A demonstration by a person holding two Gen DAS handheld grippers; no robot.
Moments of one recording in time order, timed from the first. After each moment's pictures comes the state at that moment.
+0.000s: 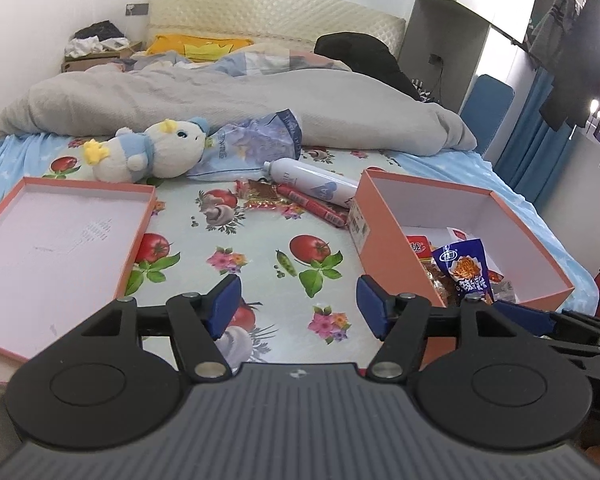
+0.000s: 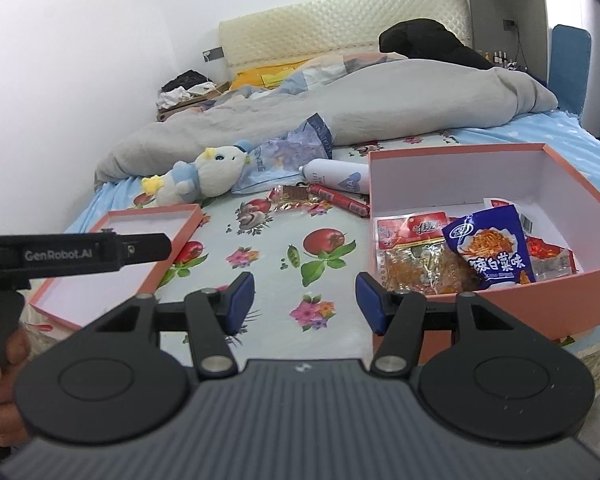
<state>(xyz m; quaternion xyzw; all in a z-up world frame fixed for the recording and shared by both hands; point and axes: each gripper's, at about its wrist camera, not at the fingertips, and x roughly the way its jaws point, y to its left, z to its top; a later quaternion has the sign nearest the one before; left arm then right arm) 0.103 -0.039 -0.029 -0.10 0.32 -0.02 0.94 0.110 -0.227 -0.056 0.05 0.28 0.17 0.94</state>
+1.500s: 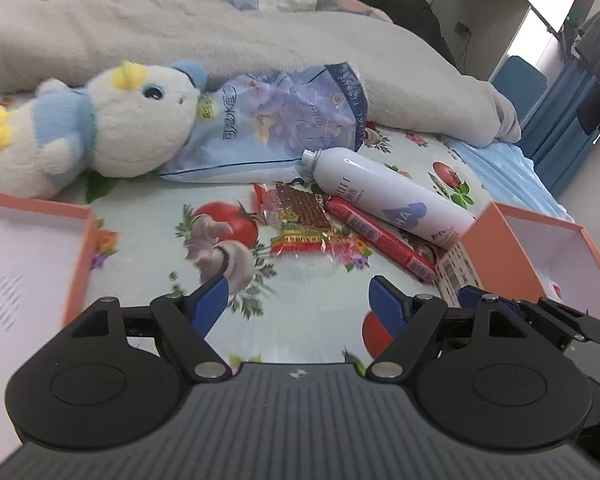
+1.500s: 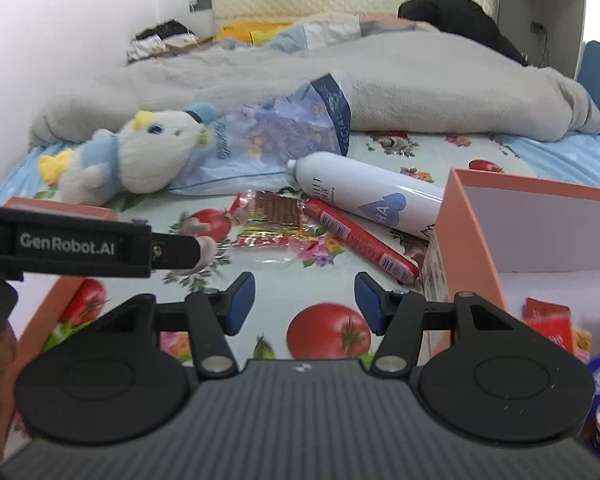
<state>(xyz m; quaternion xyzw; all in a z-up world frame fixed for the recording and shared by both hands) 0.391 0.053 -0.149 -0.15 0.40 -0.05 0.90 0.357 -0.121 -0.138 -0.04 0.32 0.14 0.94</state>
